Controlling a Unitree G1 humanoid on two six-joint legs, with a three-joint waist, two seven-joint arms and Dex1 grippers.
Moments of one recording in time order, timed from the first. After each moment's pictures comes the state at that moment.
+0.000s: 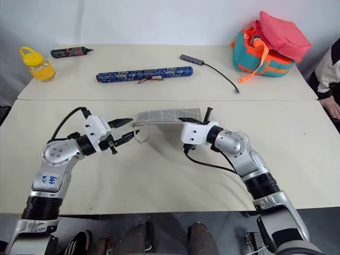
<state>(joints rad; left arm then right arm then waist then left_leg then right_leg) -0.37 0.56 0.06 -0.01 -0.17 -0.03 -0.75 -0.64 -0.49 0.27 0.23 -0.31 -0.30 0.55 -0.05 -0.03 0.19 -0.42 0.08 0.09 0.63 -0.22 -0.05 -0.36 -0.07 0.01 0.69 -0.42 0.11</state>
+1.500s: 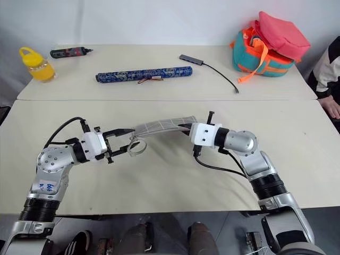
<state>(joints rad) -0.34 0.59 0.03 0.11 -0.19 -0.36 -0.93 -0.62 -0.53 0.23 0.23 -0.05 -0.35 0.82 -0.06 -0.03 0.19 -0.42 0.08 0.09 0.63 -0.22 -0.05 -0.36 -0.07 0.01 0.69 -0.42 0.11</state>
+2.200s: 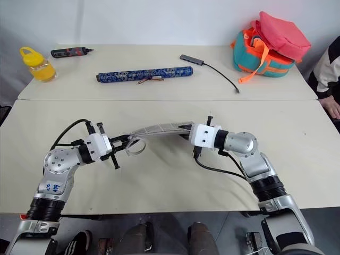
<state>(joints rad) -0.35 0.57 0.02 0.14 -0.14 -0.42 -0.86 -0.60 -0.52 0.23 0.21 -0.01 -0.28 0.86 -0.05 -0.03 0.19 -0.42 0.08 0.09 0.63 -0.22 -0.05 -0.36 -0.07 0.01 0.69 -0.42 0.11</state>
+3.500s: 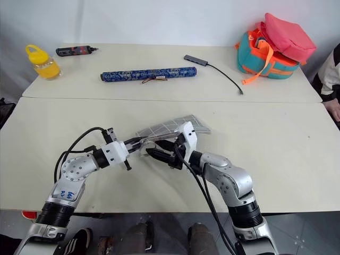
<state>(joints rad) -0.31 0.51 -0.06 0.11 0.04 -0.43 -0.65 -0.40 -0.21 0.17 -0.24 0.61 0.77 0.60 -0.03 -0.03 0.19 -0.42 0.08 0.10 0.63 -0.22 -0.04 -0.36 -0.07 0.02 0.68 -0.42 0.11</state>
